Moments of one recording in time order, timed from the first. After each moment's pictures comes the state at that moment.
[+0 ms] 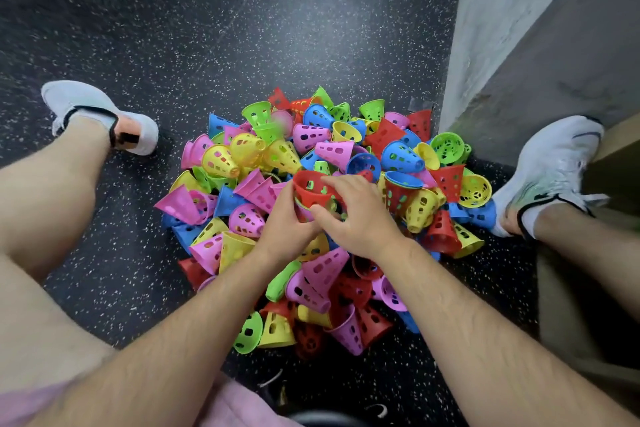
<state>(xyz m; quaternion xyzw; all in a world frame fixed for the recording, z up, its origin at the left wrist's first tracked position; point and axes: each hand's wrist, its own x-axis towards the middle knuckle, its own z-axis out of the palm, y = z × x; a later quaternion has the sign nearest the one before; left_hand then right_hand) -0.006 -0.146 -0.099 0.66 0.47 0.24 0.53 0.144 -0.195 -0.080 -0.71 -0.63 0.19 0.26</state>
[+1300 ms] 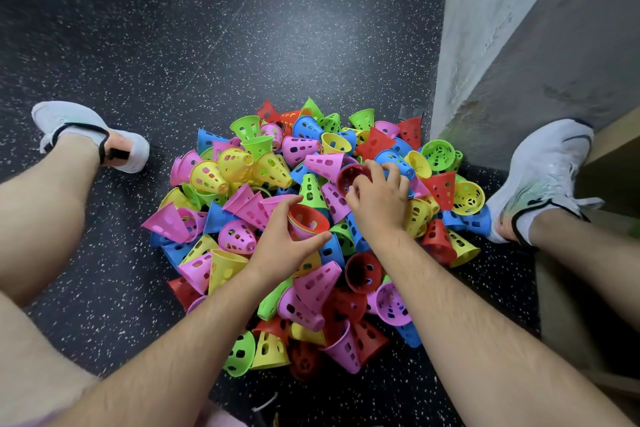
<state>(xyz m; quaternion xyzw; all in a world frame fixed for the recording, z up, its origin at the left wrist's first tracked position) -0.006 -0.144 -0.115 0.67 0.49 0.18 0.52 0.196 -0.161 -0.133 -0.85 -0.52 -0.05 0.12</state>
